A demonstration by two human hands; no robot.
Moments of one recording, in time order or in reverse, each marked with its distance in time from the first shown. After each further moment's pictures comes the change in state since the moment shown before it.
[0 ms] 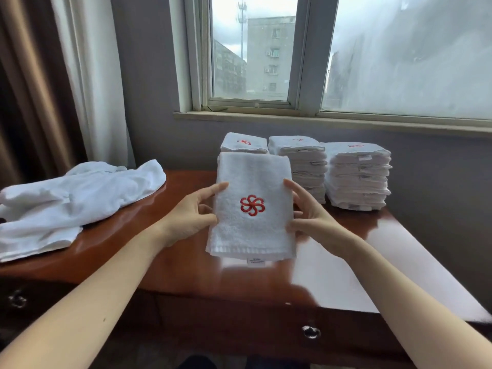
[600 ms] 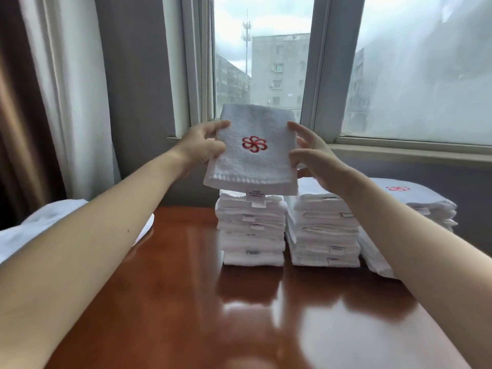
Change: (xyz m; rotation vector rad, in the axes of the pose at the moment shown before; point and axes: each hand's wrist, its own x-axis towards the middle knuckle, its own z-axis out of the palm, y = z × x) left_hand 0.245 0.082 -0.091 0.054 0.258 0.077; right_hand 0.250 -0.094 -0.067 -0.068 0.173 -0.118
